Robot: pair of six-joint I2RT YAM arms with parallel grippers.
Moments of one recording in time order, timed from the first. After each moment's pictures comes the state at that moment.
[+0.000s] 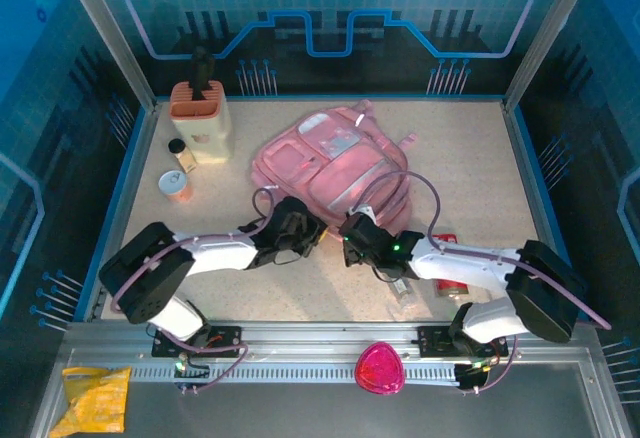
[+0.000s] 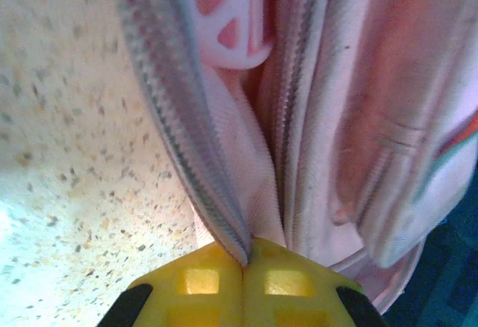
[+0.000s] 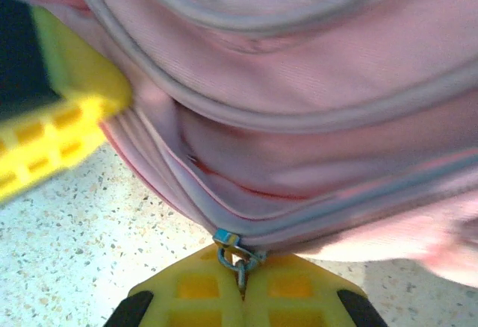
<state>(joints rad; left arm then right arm) -0.69 1.52 0.62 0.22 0.09 -1.63 0.94 1.35 0.70 -0.32 0.31 0.64</state>
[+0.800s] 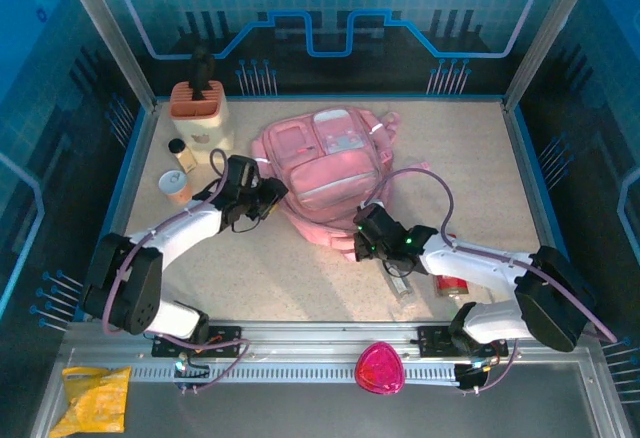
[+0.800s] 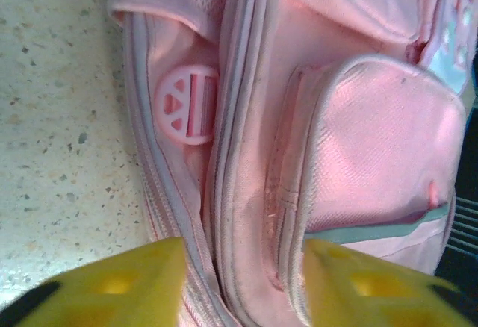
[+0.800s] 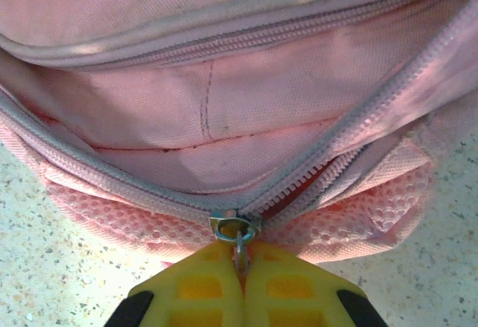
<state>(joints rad) -0.31 1.42 0.79 -0.19 0.24 -1.11 0.84 1.31 0.68 -0.35 0.21 0.59</state>
